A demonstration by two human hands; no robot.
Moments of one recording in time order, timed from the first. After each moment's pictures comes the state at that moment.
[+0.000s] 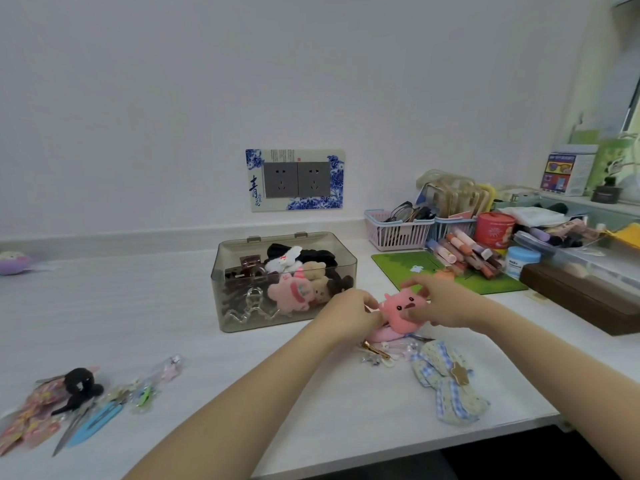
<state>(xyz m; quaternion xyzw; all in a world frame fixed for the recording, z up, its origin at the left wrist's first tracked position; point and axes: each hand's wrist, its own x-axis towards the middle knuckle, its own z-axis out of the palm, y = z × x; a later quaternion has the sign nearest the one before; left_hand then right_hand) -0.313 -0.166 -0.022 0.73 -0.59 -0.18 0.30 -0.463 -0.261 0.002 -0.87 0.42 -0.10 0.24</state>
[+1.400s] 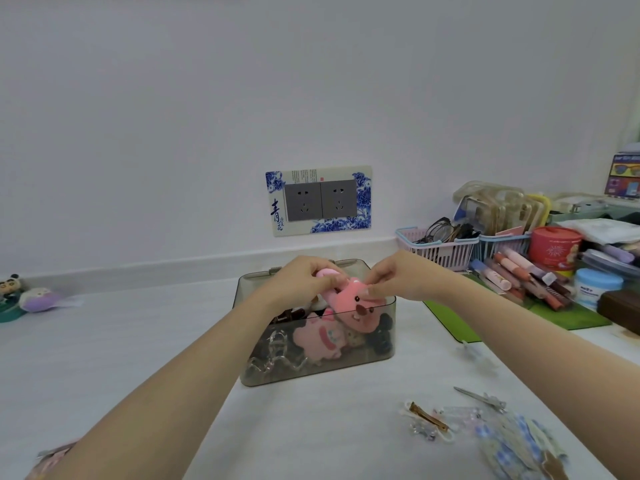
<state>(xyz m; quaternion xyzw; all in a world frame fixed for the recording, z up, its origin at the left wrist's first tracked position) -0.184 -0.187 0.040 0.70 -0.58 -0.17 0.38 -0.351 -0.292 0.050 -0.91 0.27 -0.15 0.29</state>
